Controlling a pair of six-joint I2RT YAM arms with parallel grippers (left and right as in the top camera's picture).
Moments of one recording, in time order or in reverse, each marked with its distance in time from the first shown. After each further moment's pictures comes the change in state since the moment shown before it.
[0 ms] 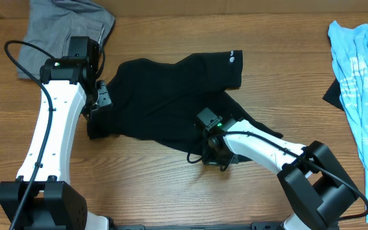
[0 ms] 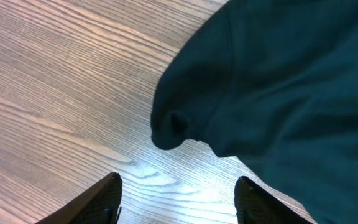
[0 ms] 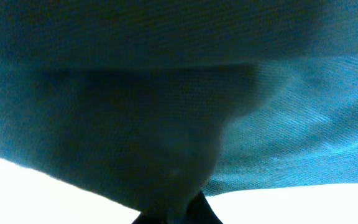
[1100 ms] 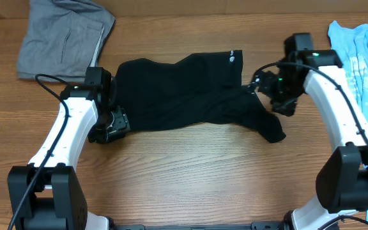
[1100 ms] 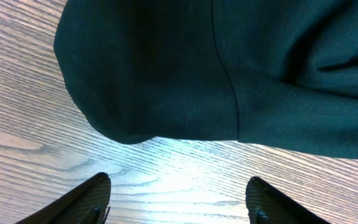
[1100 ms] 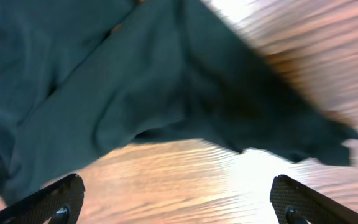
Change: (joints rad) left arm -0.008 0.000 -0.352 0.229 0.211 0.000; right arm -0.622 0.005 0.483 -0.290 -0.244 -0.240
